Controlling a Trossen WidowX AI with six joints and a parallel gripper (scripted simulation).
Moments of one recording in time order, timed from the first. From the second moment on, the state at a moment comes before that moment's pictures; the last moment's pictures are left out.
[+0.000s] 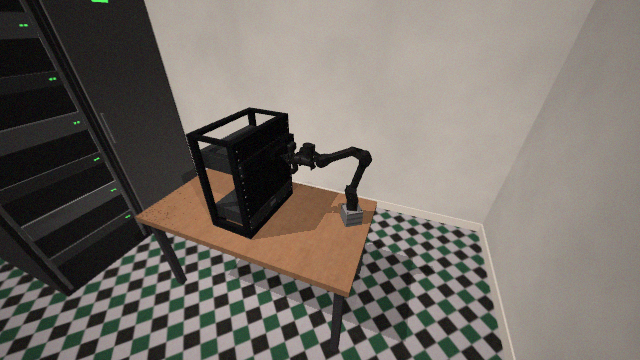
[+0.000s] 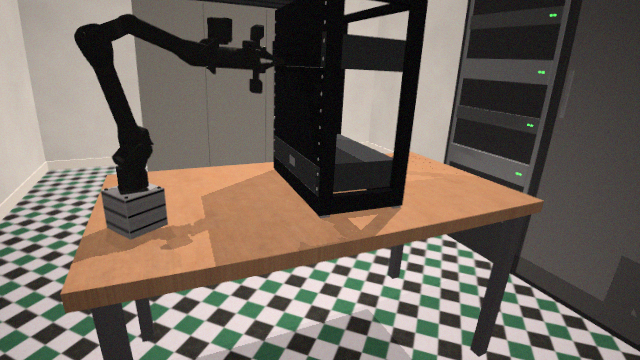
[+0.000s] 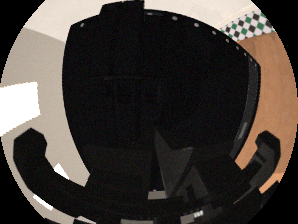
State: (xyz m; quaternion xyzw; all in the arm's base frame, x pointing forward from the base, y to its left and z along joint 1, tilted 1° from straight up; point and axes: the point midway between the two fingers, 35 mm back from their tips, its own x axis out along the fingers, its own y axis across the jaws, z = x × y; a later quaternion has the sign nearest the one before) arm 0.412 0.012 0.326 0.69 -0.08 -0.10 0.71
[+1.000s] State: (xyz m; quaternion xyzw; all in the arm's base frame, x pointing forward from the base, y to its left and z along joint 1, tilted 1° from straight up) arm 0.422 0.009 0.327 0.69 -0.07 -0.10 0.71
